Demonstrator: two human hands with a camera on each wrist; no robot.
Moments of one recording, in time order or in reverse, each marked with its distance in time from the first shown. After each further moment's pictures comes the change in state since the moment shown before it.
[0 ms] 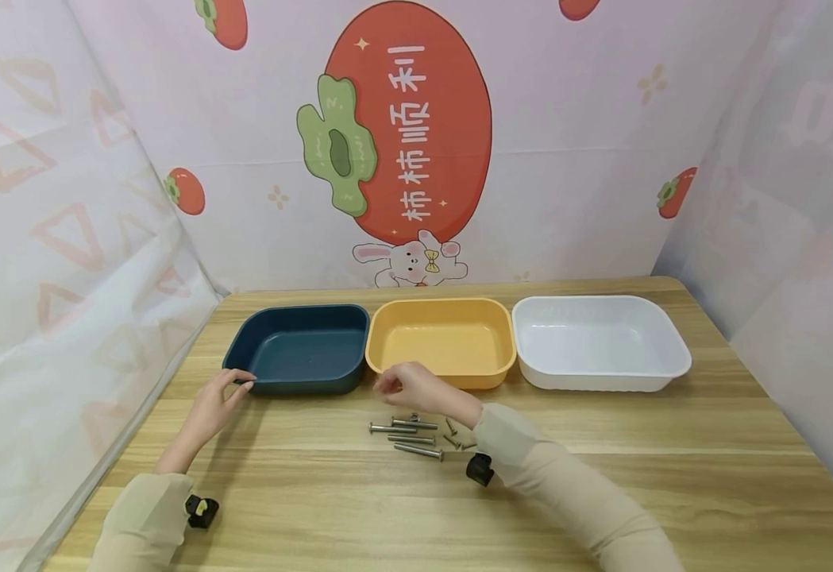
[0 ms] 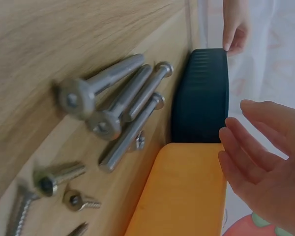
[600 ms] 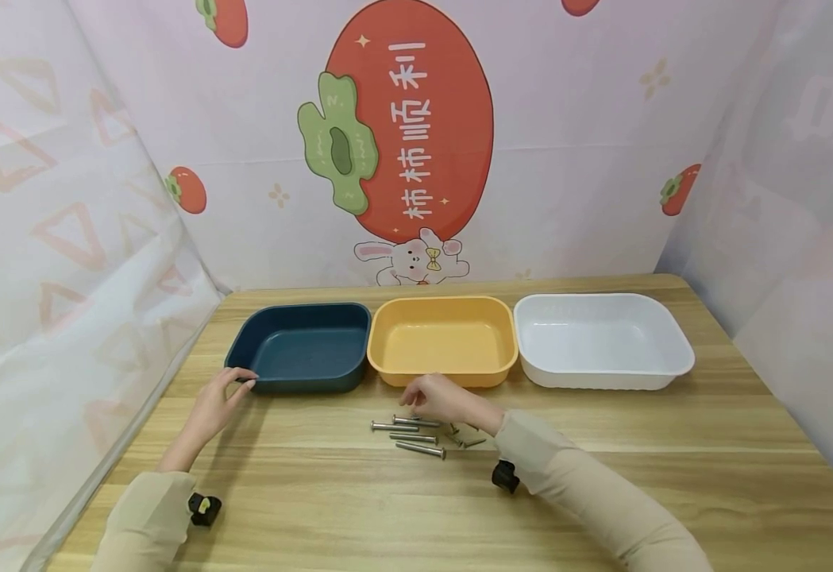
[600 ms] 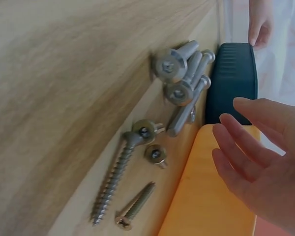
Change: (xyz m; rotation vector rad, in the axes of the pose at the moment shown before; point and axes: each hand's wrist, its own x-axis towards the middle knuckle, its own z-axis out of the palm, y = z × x) left_hand 0.001 0.000 0.000 -0.012 -0.002 -0.005; right_hand -0.026 0.022 -0.001 -0.043 -0.078 0.041
